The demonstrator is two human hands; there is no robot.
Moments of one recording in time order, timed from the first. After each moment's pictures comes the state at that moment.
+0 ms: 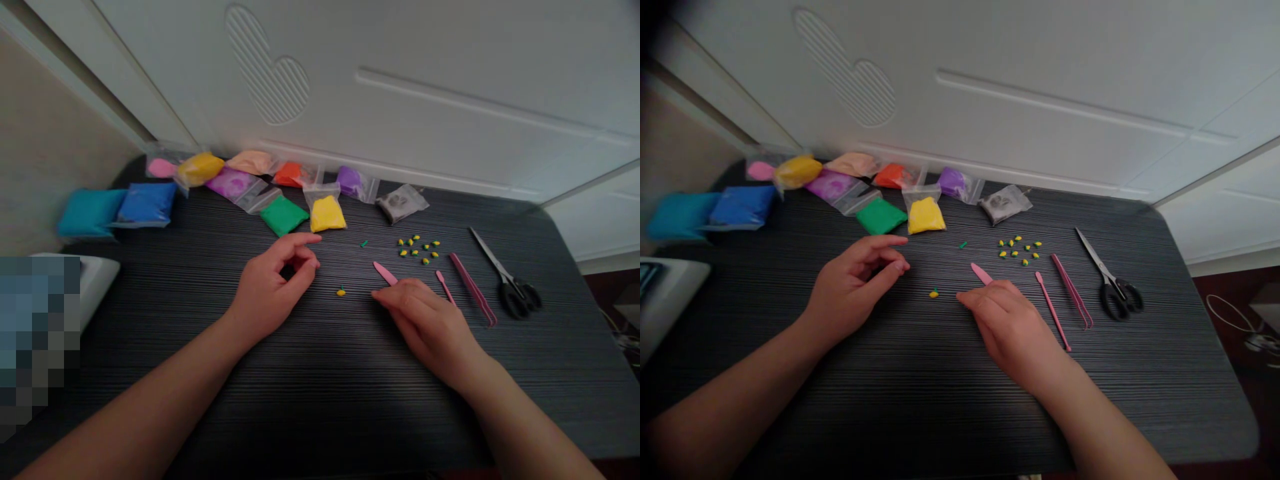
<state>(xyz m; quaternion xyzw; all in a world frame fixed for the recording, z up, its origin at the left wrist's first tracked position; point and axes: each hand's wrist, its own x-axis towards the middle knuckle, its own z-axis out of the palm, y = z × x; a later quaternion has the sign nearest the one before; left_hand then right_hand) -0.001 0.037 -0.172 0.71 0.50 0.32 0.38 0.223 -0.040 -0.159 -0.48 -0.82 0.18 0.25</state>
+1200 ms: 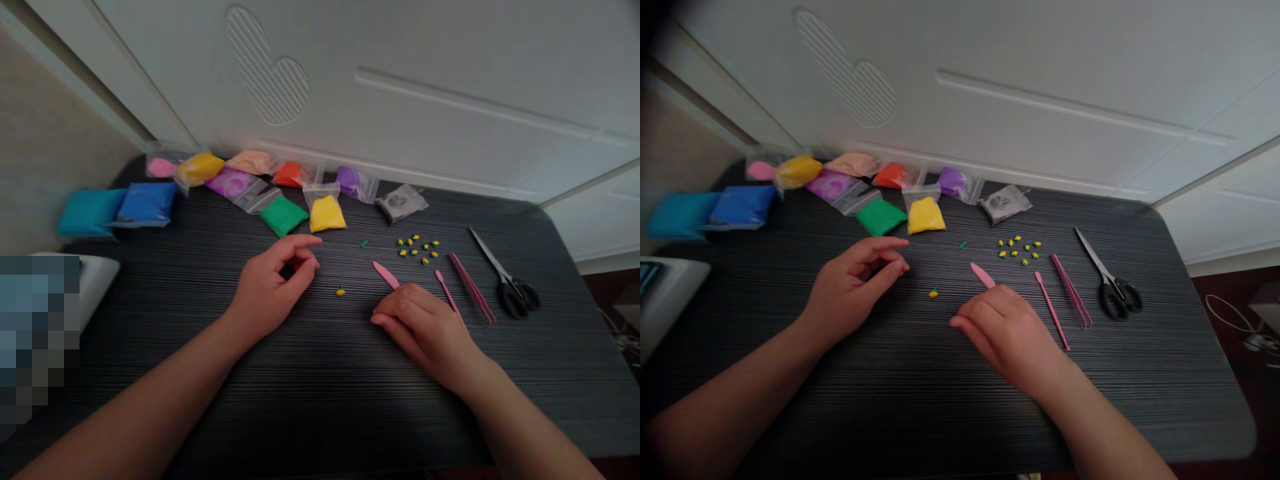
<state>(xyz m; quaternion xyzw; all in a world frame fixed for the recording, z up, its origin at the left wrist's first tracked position) -0.001 0.037 -0.171 0.71 0.50 0.31 0.38 0.218 -0.042 -0.151 -0.48 -0.82 0.21 0.22</state>
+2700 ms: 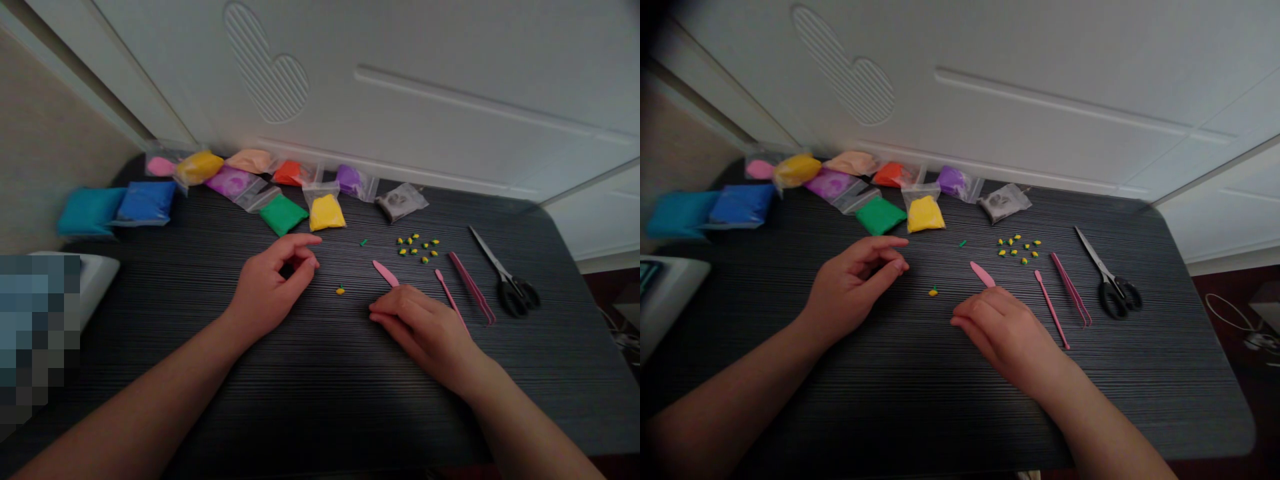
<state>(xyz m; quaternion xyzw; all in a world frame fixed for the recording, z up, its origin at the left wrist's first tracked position) -0.001 0.037 -0.171 0.71 0.50 0.31 0.38 0.218 -0.043 -0.151 -0.49 -0.80 0.25 0.23</state>
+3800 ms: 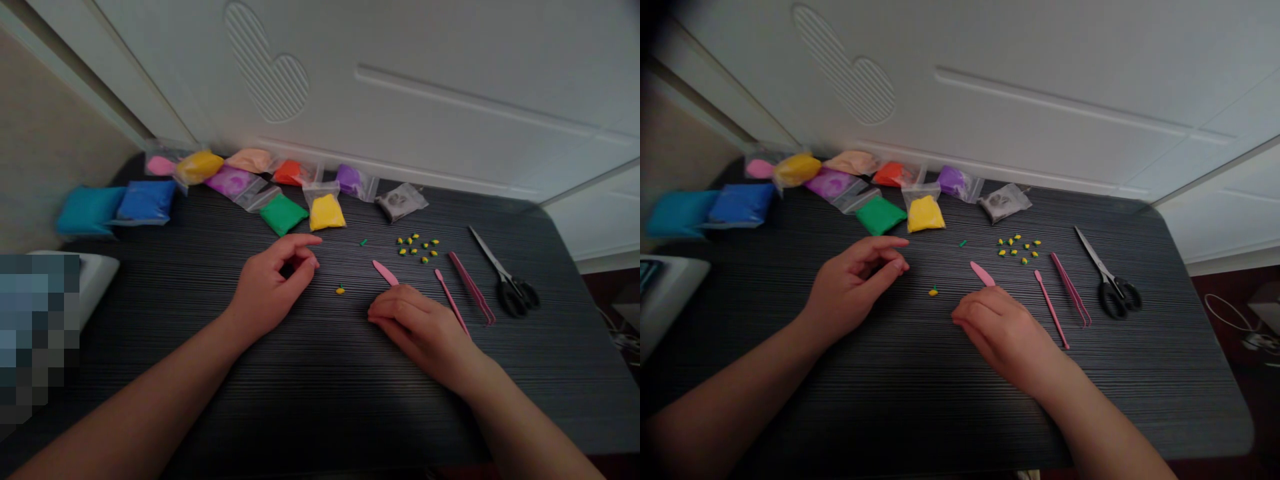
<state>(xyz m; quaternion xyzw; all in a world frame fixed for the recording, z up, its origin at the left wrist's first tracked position) -0.001 0.037 -0.173 0.72 0.50 0.31 0.37 0.219 -0.042 -0.154 -0.46 -0.81 0.27 0.23</state>
